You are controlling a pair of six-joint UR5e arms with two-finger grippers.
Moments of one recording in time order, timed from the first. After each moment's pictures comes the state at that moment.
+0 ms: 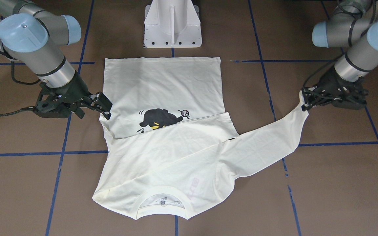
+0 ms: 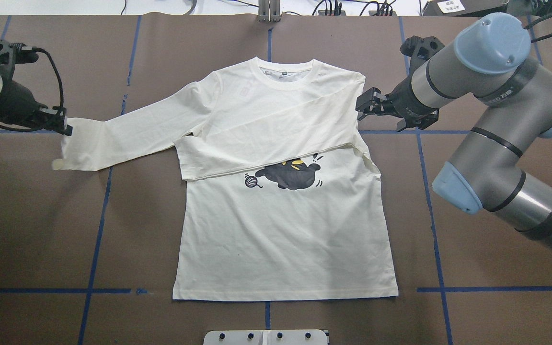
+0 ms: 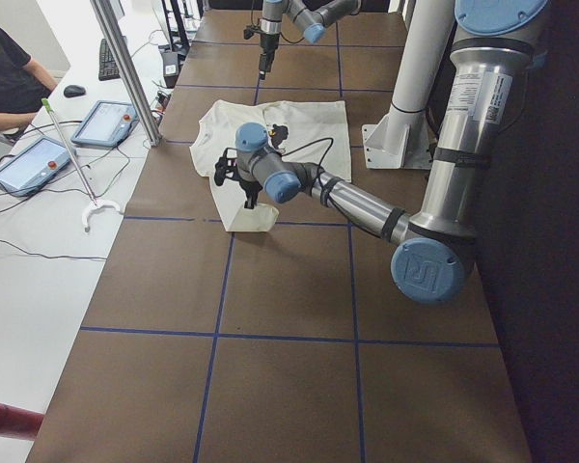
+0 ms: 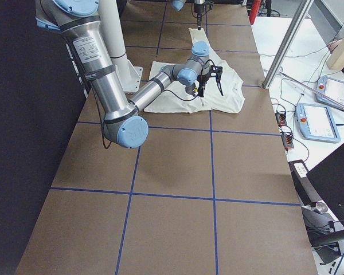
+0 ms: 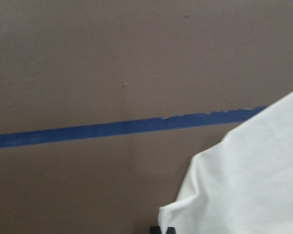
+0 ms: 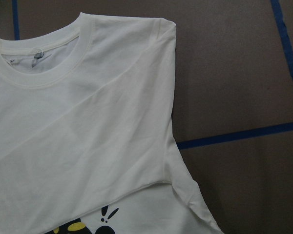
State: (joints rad) left arm -0.98 -1.81 -1.85 -1.87 -2.24 -0.92; right arm 0.84 -1.17 1.81 -1.33 2.07 1.26
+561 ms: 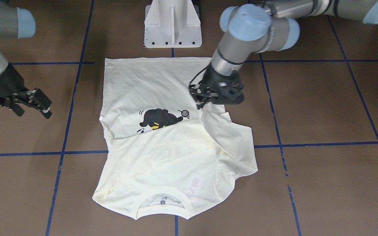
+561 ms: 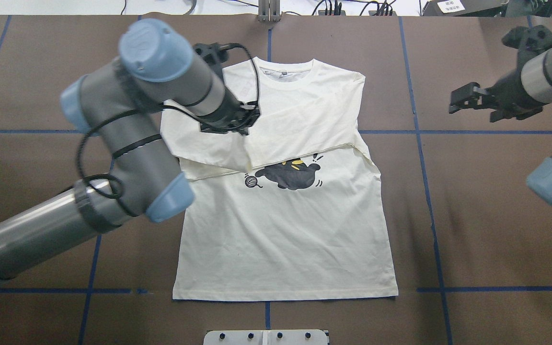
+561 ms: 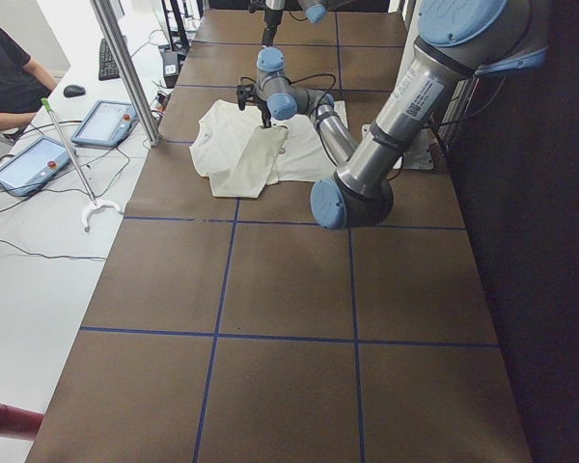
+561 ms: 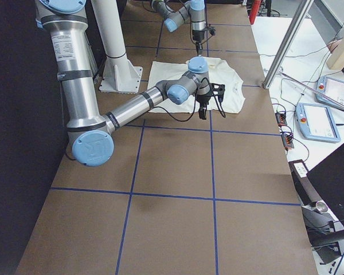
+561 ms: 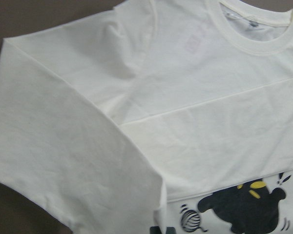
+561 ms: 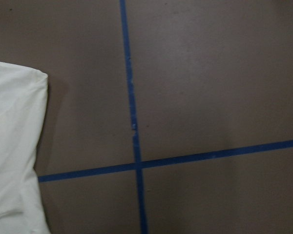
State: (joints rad) left arm -0.66 -2.43 -1.50 -1.83 -1.98 -1.40; right arm 1.05 -1.44 1.92 -1.33 2.09 0.96
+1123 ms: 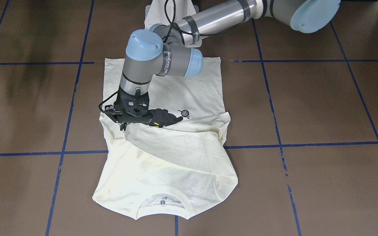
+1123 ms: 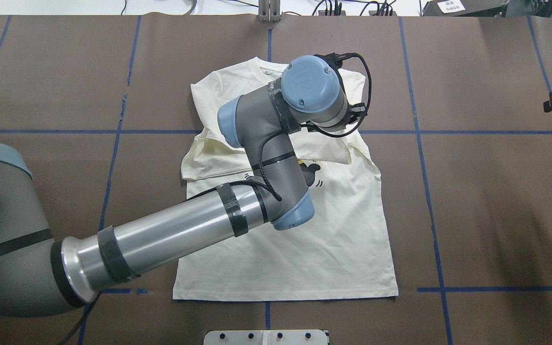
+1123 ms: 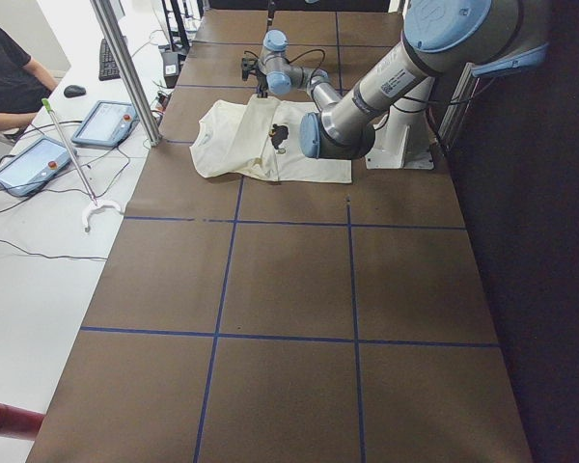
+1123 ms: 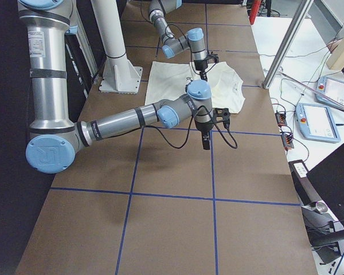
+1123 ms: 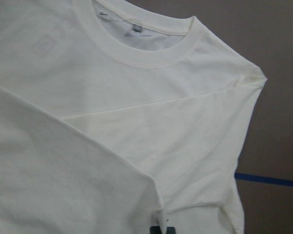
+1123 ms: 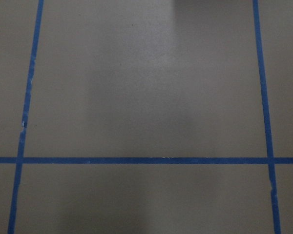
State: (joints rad) left arm -0.51 -2.79 -0.95 -2.17 -1.71 -1.47; right arm 1.29 -1.58 1.86 -1.33 2.20 0.55
